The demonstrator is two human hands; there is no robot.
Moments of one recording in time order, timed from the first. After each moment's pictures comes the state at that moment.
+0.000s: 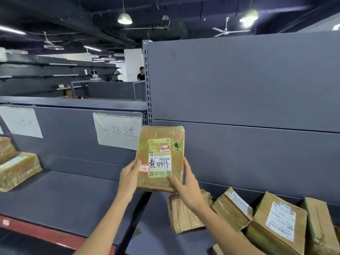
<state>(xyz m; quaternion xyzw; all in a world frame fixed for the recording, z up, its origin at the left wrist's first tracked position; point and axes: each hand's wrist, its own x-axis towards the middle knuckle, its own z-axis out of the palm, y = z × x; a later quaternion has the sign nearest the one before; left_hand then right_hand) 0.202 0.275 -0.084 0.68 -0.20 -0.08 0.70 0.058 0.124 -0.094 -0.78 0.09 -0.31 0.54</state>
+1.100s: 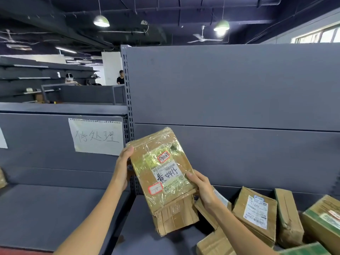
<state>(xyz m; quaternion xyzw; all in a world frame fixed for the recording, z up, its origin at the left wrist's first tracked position) 0.209 0.233 -0.052 0.56 -0.24 -0.17 0.77 0.001 0.066 -0.091 -0.63 0.13 -0.27 0.72</state>
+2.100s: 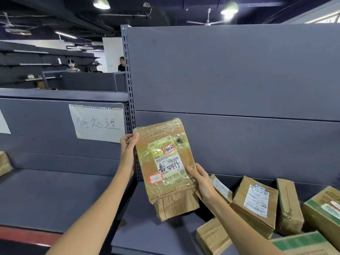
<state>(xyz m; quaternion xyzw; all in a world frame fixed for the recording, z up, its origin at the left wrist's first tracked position) 0.209 0.218 -0.062 0.54 -0.24 -0.13 0.79 0.008 0.065 -0.123 -0.61 0.16 -0.26 0.73</state>
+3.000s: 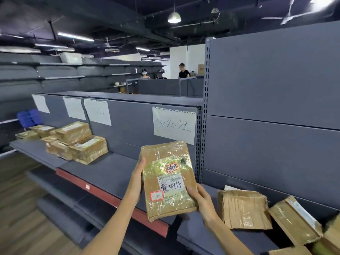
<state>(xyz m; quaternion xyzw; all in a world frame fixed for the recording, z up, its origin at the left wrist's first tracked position) 0.221 0.437 -0.096 0.61 -0.13 -0.11 0.78 0.102 0.244 -0.150 -0.62 0.08 -0.13 0.77</state>
